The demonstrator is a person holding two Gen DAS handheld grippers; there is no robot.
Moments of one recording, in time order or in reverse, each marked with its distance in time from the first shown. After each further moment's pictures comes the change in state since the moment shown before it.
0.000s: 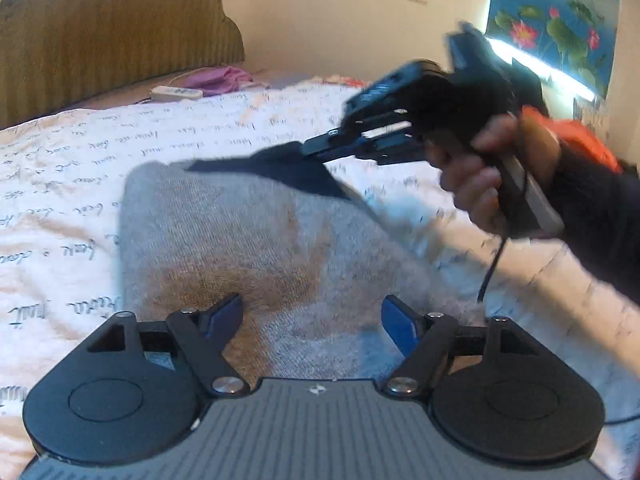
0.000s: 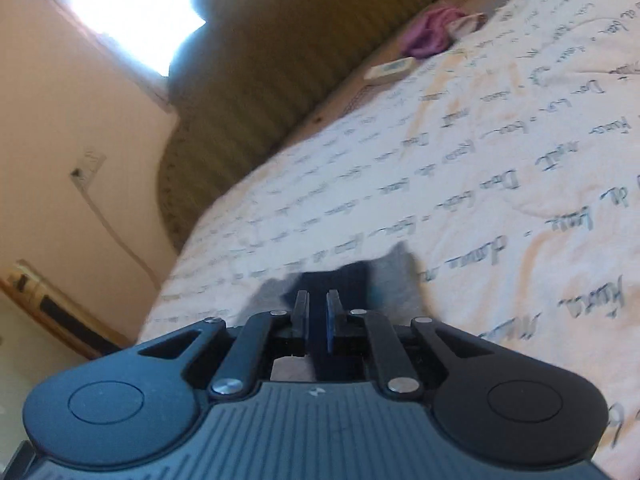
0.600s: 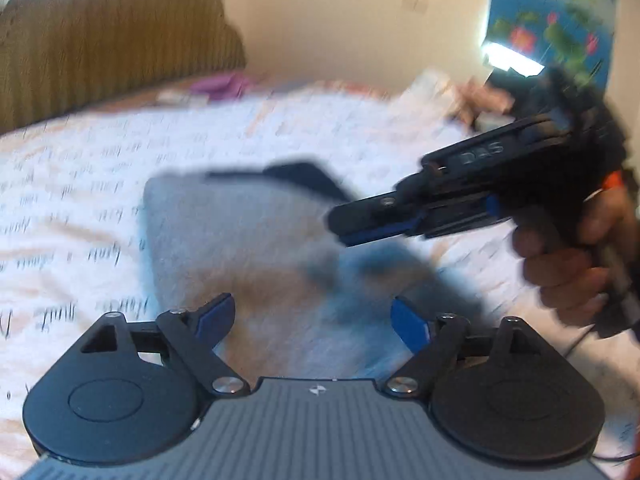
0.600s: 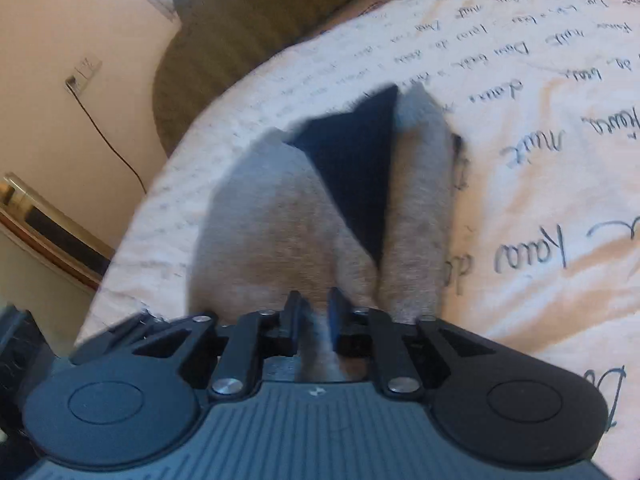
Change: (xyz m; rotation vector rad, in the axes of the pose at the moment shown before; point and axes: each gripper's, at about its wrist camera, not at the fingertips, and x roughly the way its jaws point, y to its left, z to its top) left arm -0.001 0.013 -0.007 0.024 0.060 0.032; right arm 0.023 -0.002 -0.079 -0.043 0.188 -0.077
